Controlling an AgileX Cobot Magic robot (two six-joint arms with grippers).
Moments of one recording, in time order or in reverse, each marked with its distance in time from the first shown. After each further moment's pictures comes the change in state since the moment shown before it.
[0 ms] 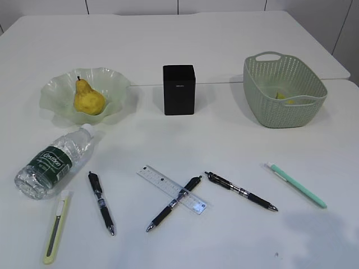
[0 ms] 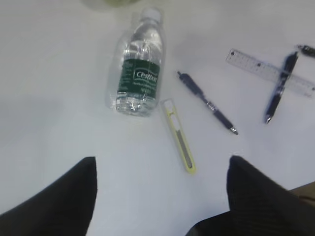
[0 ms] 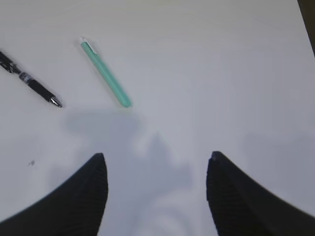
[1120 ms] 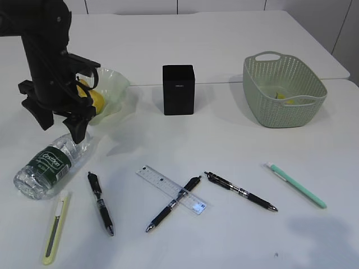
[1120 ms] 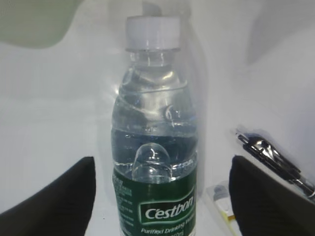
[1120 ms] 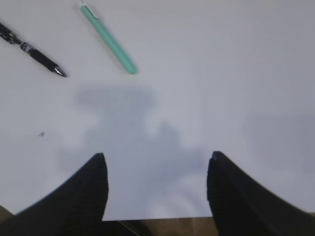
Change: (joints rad) left arm -0.123 0.914 -0.429 0.221 -0.036 0.000; right arm 0.000 0.000 0.000 0.041 0.097 0.023
